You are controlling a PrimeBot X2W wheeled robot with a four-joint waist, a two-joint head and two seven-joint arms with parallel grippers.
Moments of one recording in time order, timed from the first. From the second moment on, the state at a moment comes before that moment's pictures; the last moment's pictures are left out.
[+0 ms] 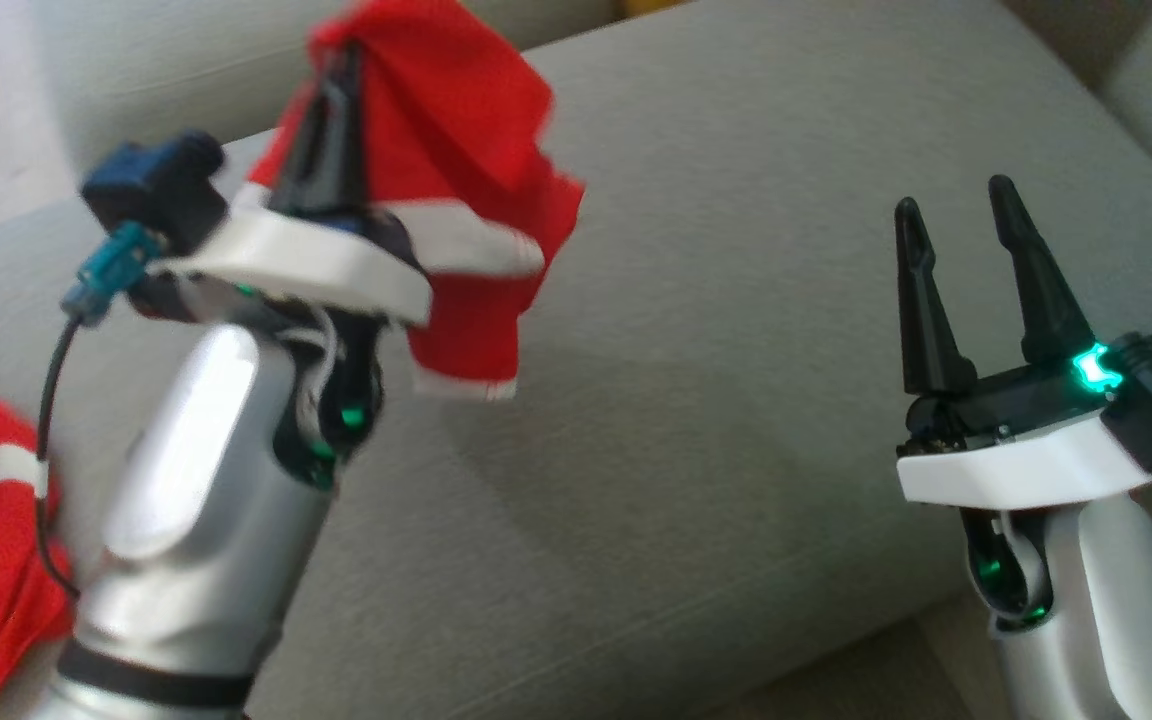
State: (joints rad) left arm -0.59 0.15 -0.44 0.19 -0.62 0.19 -0.20; right arm -0.22 -0.05 0.05 -0.05 0.21 0.13 -0.26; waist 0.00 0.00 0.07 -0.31
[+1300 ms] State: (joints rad) left arm -0.53 0.13 -0.53 0.32 -0.45 0.14 -0.25; right arm -0.17 -0.05 0.11 -0.02 0.20 0.13 -0.26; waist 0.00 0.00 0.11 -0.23
